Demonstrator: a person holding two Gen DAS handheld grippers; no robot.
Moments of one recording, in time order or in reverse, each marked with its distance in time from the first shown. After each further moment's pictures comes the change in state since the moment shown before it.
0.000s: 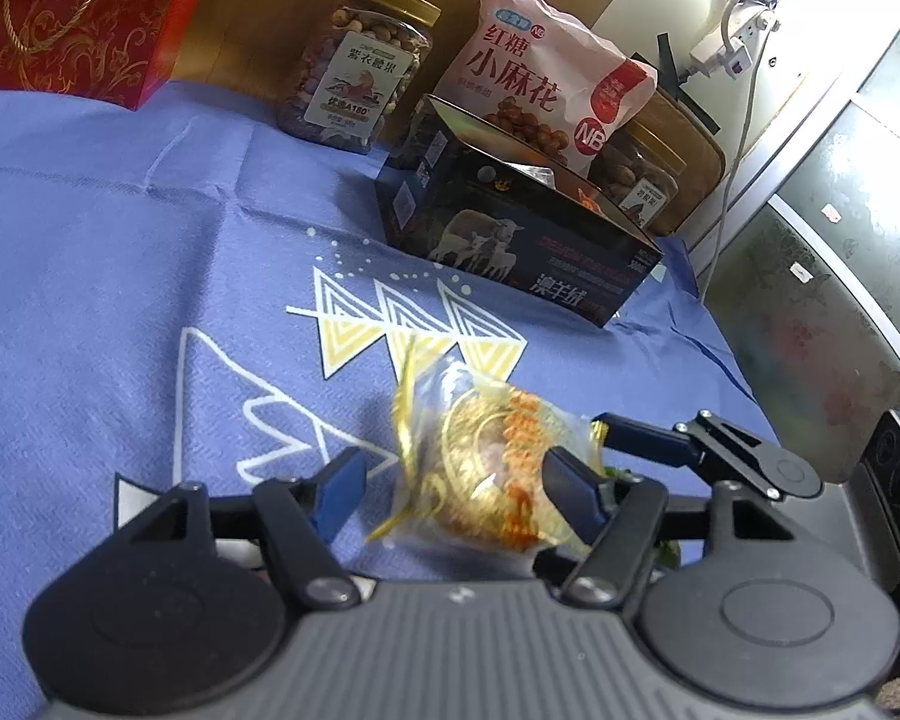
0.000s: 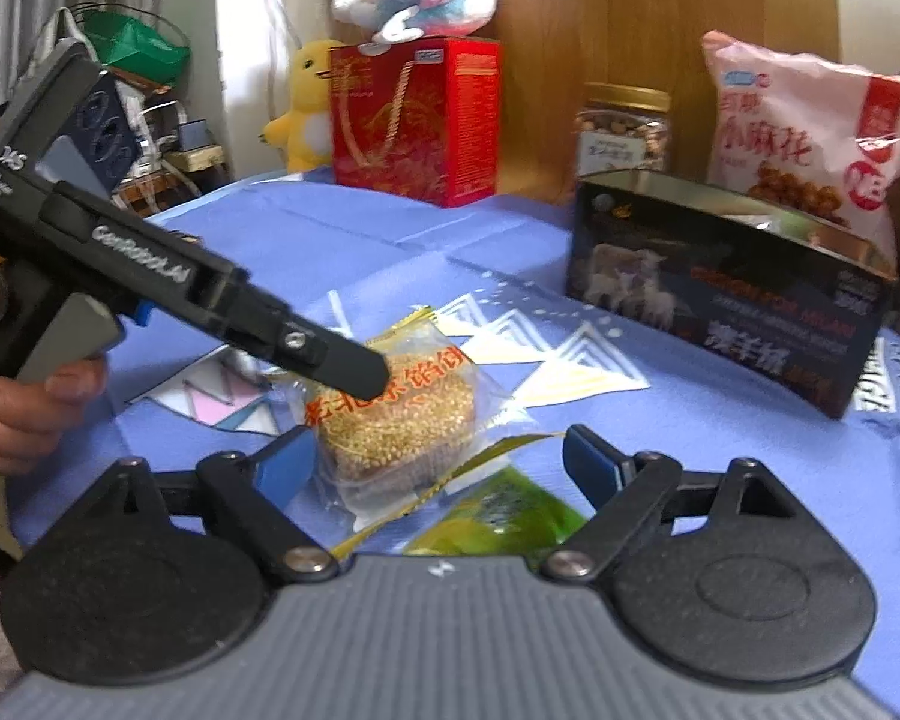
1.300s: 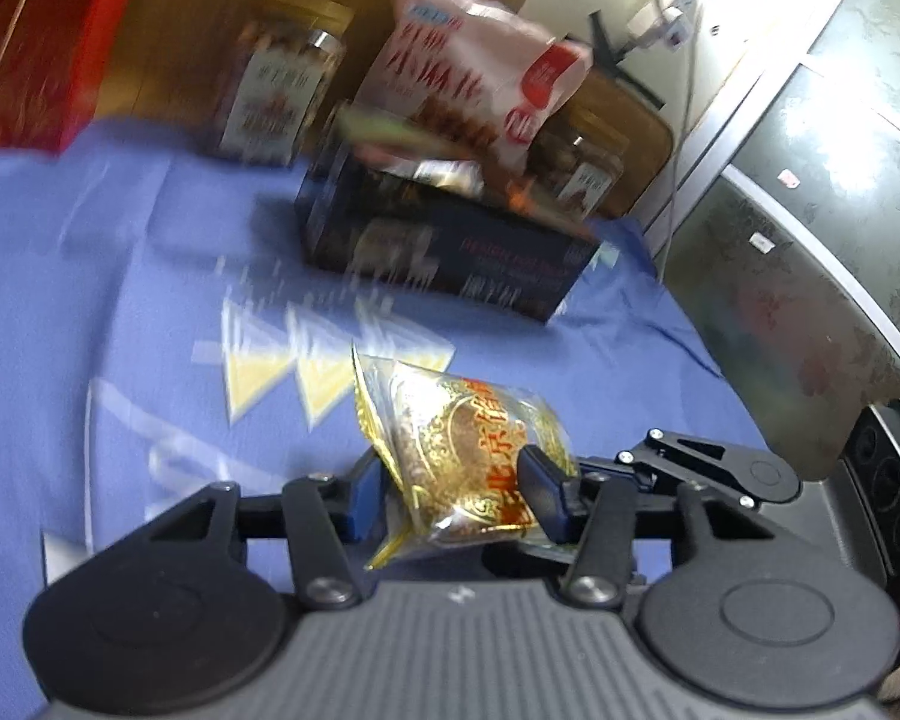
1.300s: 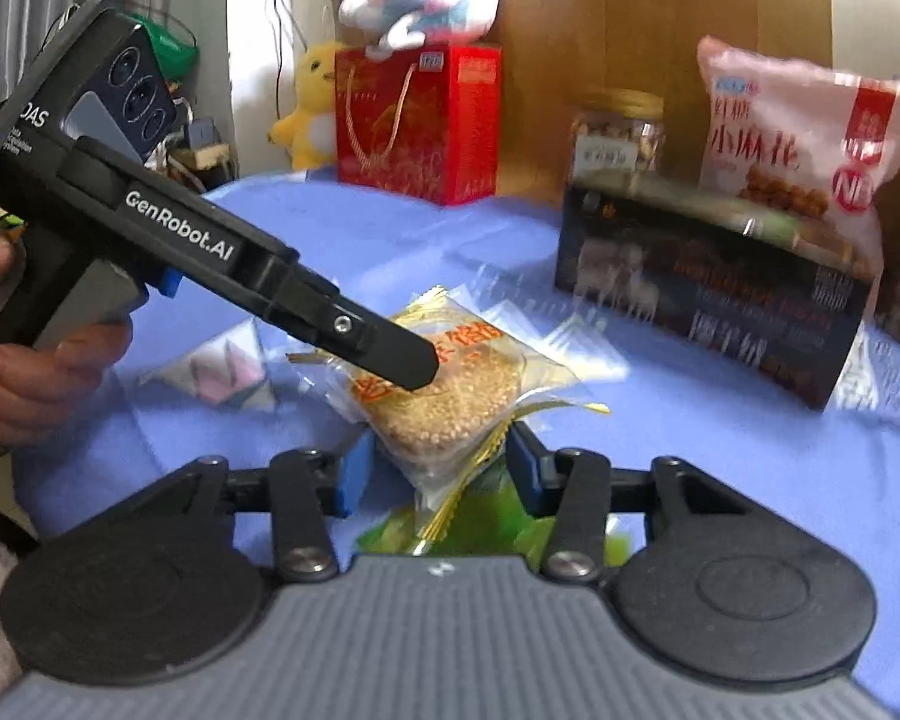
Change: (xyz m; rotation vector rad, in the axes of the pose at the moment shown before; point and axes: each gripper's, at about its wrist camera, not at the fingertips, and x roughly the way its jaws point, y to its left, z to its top) left arm 0.007 -0.036 0.017 0.122 -0.005 -0.050; right arm -0.016 -0.006 -0.005 -0.032 -0.029 0.004
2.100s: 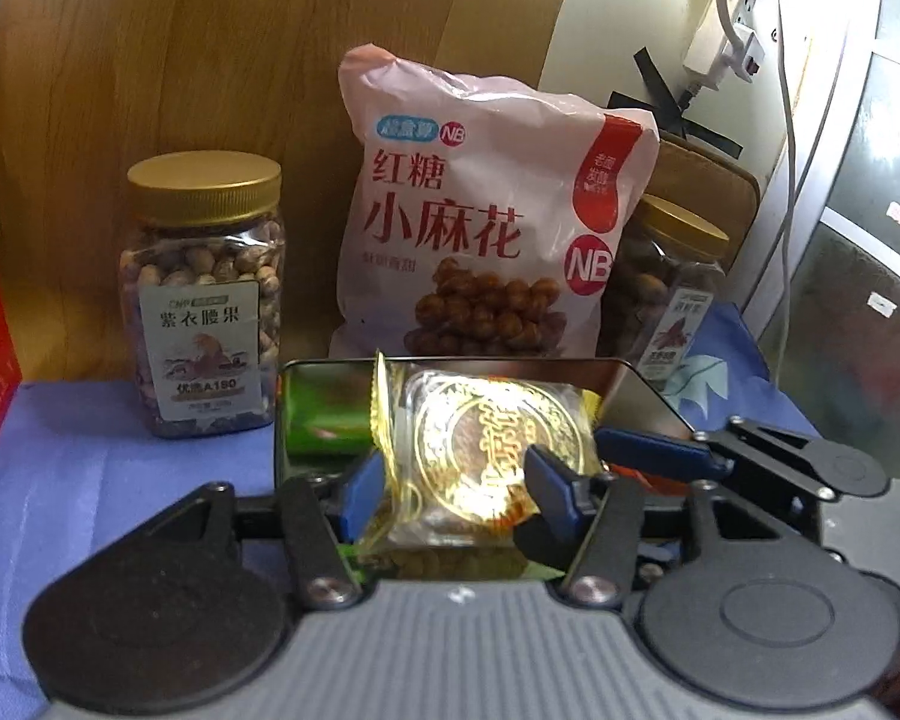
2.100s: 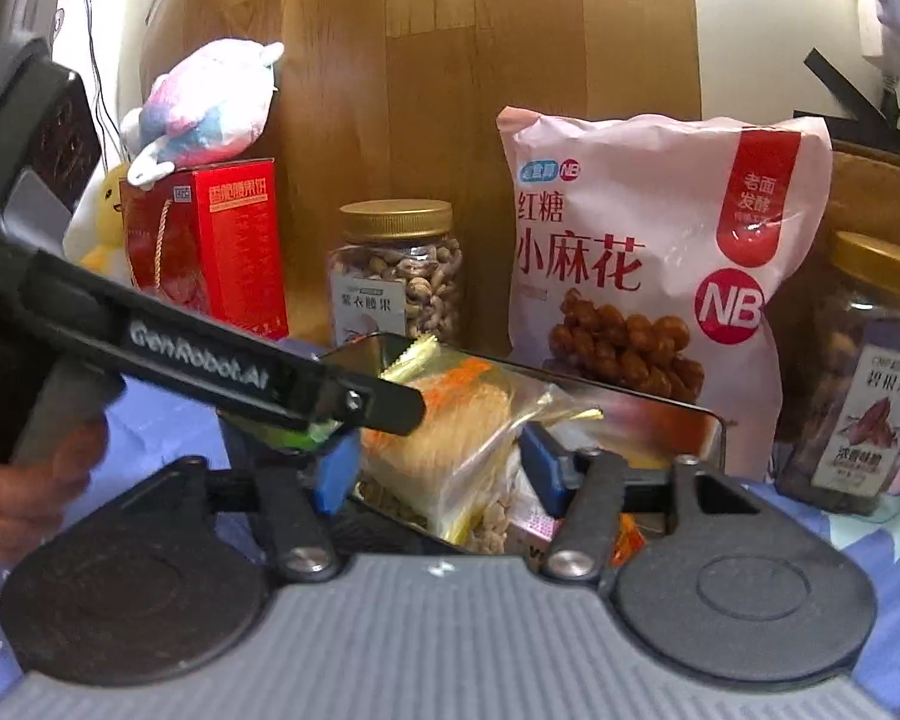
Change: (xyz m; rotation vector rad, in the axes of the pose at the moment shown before) left arm 0.113 -0.016 0.138 0.157 -0.101 0.195; right arm 0.067 -0.133 0.076 0.105 -0.139 -0.178
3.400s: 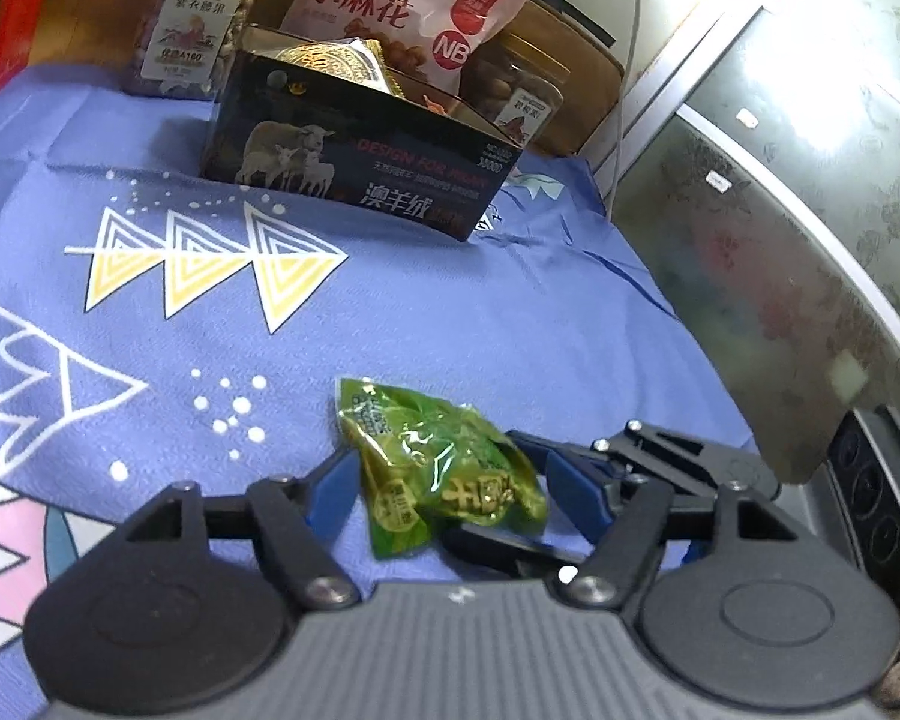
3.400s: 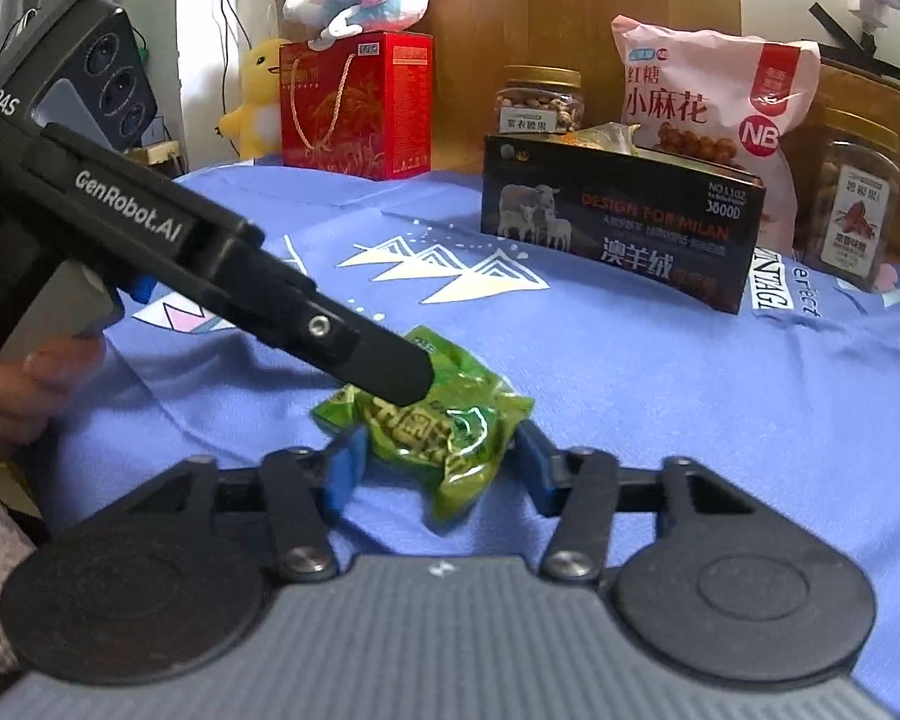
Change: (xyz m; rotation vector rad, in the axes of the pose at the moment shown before) left arm -0.107 -0.027 -0.163 -0.177 0.185 -0.287; right arm -0.138 0.098 -0.115 -0.047 0.165 0.066
